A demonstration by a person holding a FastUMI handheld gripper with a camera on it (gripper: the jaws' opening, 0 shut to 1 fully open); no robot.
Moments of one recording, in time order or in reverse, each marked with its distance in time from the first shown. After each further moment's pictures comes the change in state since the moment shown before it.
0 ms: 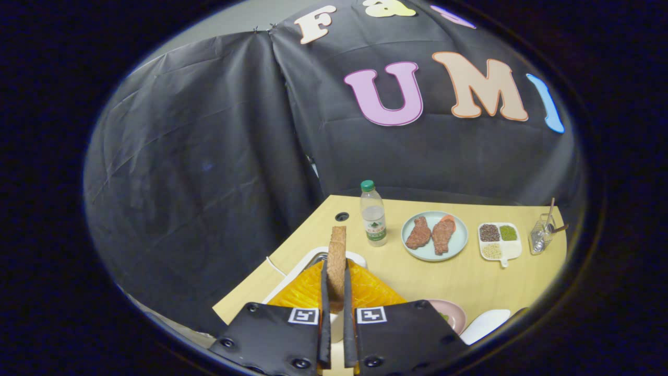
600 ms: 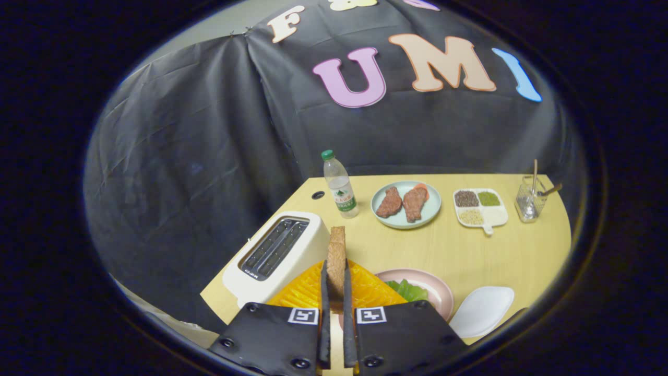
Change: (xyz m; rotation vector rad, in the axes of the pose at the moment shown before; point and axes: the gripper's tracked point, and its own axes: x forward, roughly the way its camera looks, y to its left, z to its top) arm -0.018 -0.069 -0.084 0.129 0.064 -0.032
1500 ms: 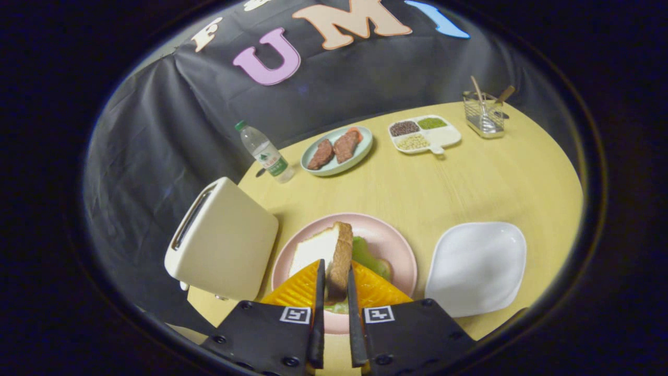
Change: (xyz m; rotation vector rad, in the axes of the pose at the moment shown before) arm 0.008 -0.125 -0.104 0.227 0.142 -0.177
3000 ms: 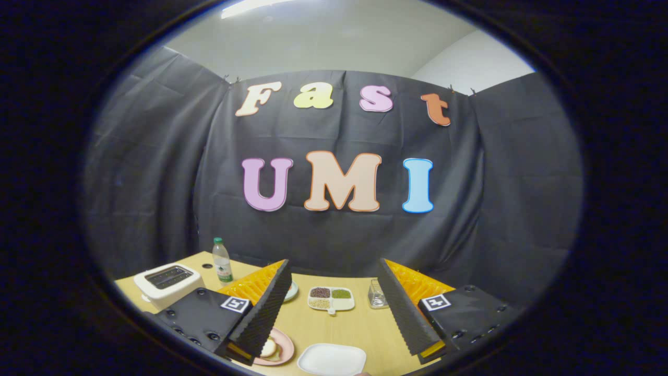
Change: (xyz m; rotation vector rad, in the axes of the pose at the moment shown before) arm -0.257 -0.008 0.204 -0.355 -0.909 -0.273
